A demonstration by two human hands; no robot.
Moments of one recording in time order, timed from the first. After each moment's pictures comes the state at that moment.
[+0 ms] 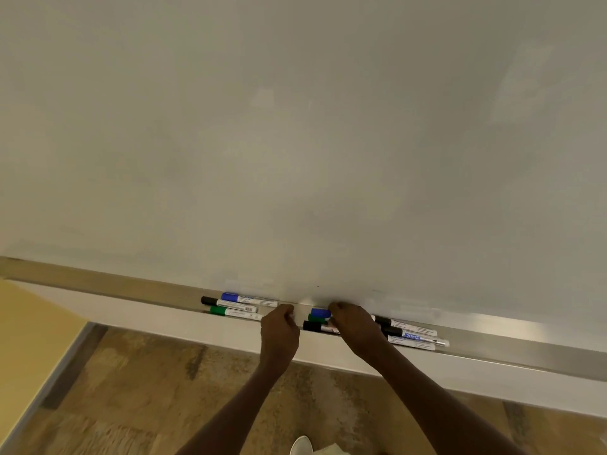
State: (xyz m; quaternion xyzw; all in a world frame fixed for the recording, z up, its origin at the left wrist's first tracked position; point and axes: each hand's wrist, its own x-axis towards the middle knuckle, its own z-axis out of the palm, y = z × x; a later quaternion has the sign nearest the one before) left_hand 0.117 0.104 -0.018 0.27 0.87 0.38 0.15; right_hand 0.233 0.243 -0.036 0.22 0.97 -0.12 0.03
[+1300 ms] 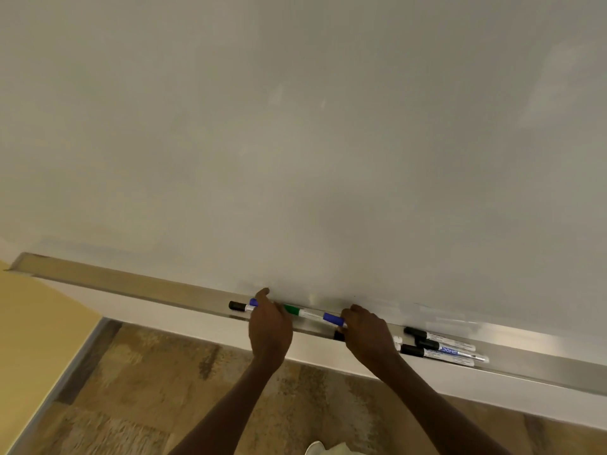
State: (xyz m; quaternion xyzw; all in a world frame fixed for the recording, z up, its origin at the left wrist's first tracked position) left_hand 0.046 0.077 -0.001 0.16 0.90 0.39 0.12; right_hand 0.190 0.203 -0.015 0.31 0.94 -0.16 0.02
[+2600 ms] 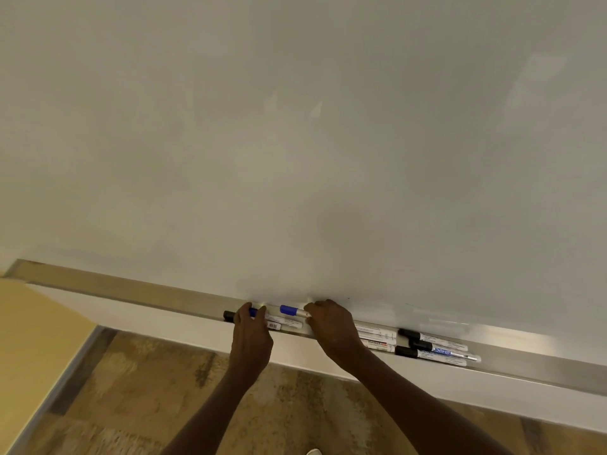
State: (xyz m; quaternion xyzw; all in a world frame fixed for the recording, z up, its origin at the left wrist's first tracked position) left_hand 0.024 0.042 -0.039 0.35 0.92 0.16 0.09; right_hand 0.146 0.177 0.002 0.24 0.95 -0.17 -0.05
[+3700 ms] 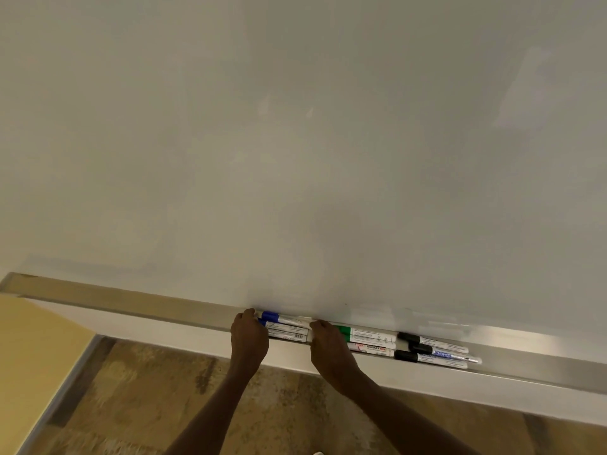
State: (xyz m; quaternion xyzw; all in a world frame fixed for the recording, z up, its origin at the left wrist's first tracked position) left_hand 0.008 0.066 -0.034 0.20 0.92 0.30 0.16; right_hand 0.157 0.159 -0.045 0.33 0.89 -0.31 -0.06
